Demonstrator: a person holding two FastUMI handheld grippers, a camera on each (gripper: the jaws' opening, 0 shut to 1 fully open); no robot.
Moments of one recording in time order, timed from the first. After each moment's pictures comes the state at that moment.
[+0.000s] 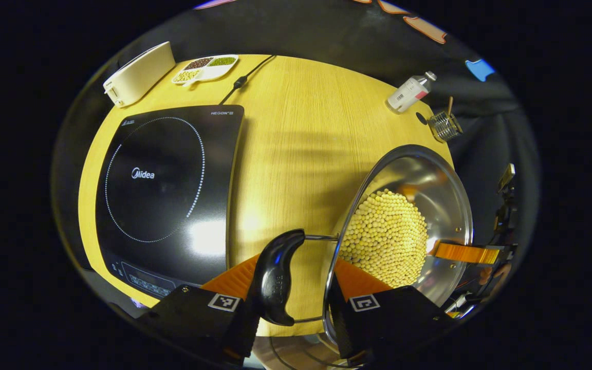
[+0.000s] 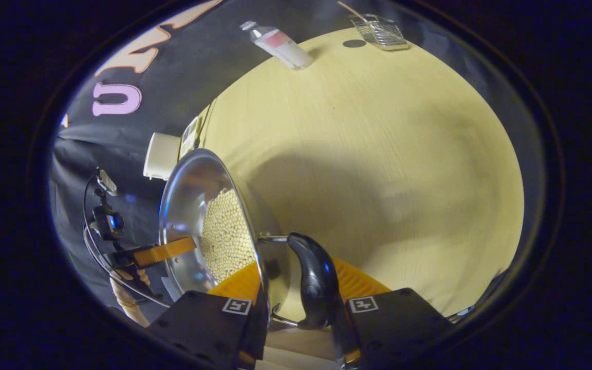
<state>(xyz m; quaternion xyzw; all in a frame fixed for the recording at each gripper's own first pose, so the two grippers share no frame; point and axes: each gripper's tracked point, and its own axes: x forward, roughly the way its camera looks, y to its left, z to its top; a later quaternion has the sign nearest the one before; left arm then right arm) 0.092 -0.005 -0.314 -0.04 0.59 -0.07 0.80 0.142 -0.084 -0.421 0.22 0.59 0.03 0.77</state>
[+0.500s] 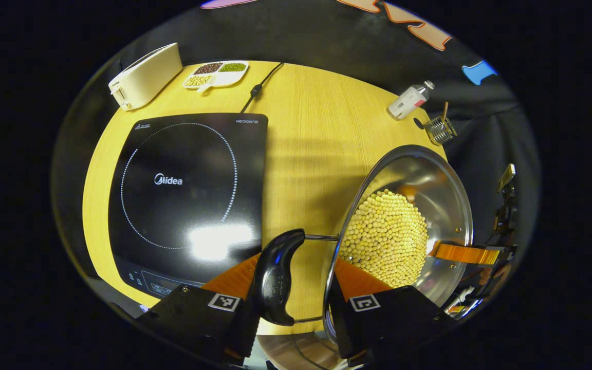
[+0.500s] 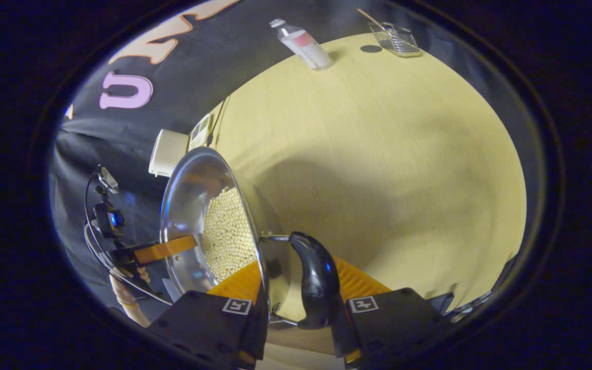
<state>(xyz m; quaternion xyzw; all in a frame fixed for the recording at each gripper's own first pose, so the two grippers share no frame) 0.093 0.041 -0.294 -0.04 0.58 -0.09 0.81 0.136 -0.080 -0.420 0.21 0.57 0.03 0.79</state>
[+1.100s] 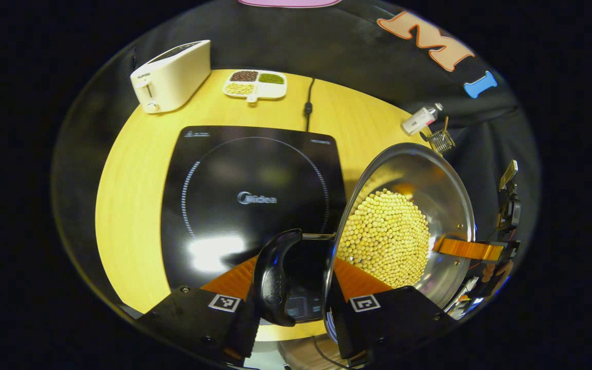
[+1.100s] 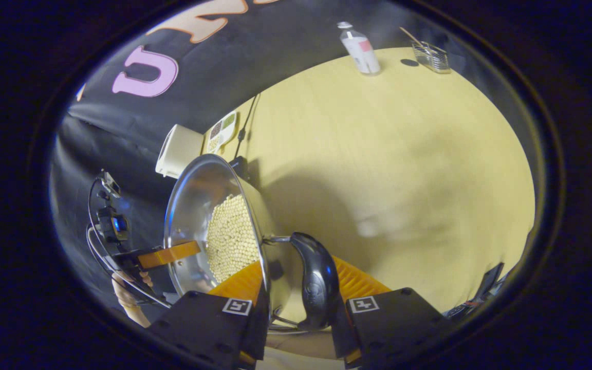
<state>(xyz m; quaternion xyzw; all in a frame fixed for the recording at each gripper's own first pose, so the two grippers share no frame) 0.117 0.190 -0.277 -0.05 0.55 -0.12 0.82 0.141 -0.077 -0.416 0.20 0.53 0.01 0.82</state>
